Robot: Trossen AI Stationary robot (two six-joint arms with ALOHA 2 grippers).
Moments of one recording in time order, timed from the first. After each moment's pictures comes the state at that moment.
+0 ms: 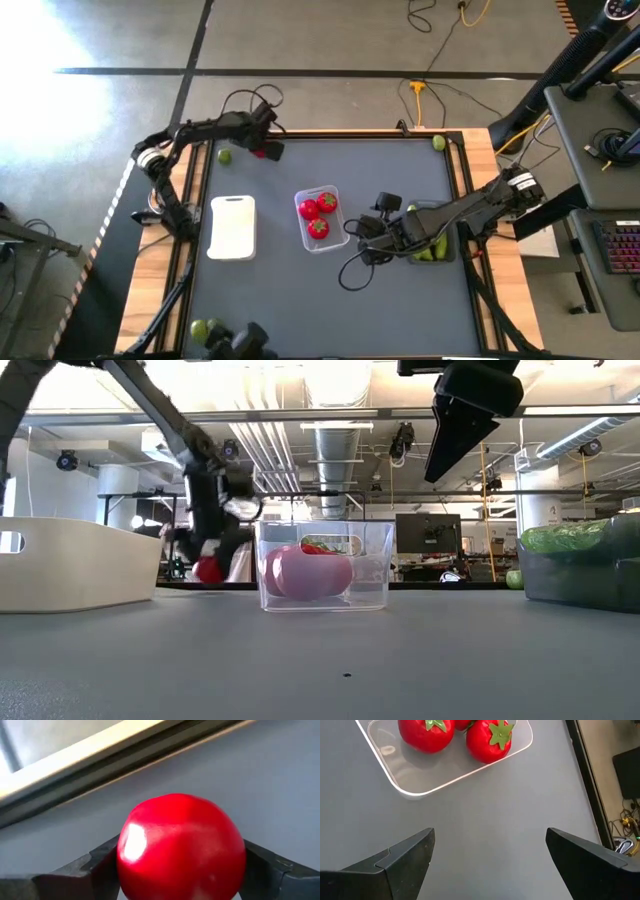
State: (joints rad) left arm 0.84 1.78 1.14 -0.62 -0.17 -0.29; right arm 0.32 1.65 1.32 -1.02 0.59 0.47
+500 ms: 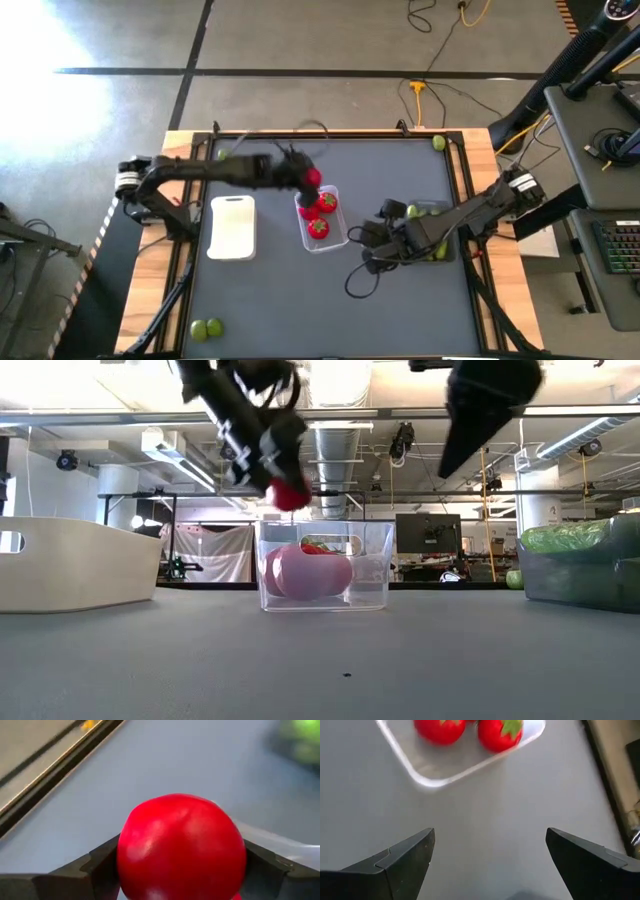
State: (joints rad) left arm 0.22 1.56 1.14 -0.40 -0.21 -0.29; right arm 0.38 1.65 1.32 -1.05 0.56 0.59
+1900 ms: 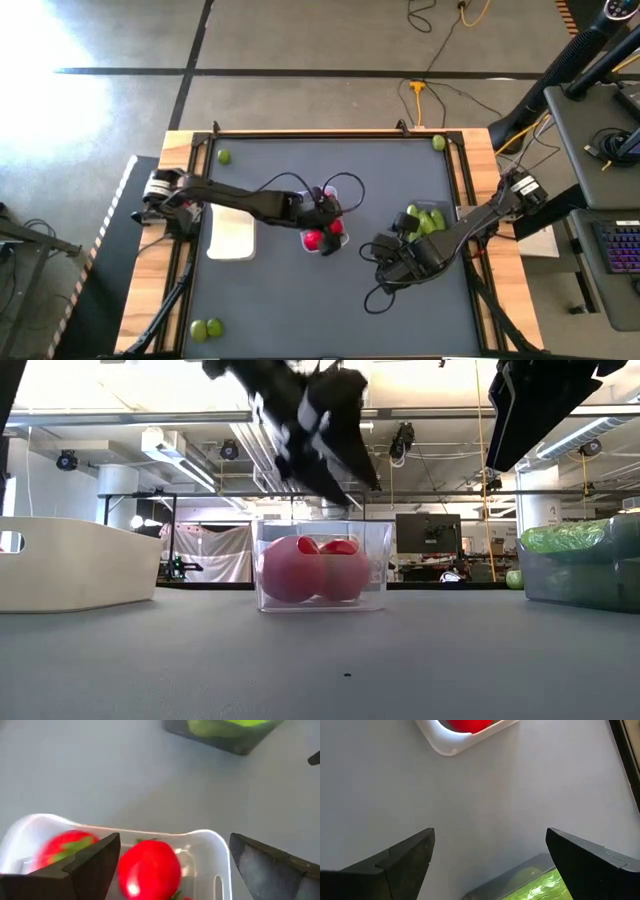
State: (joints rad) left arm -0.09 1.81 1.33 -0.36 -0.21 -0.35; right arm 0.51 1.65 1.32 -1.17 0.52 0.81
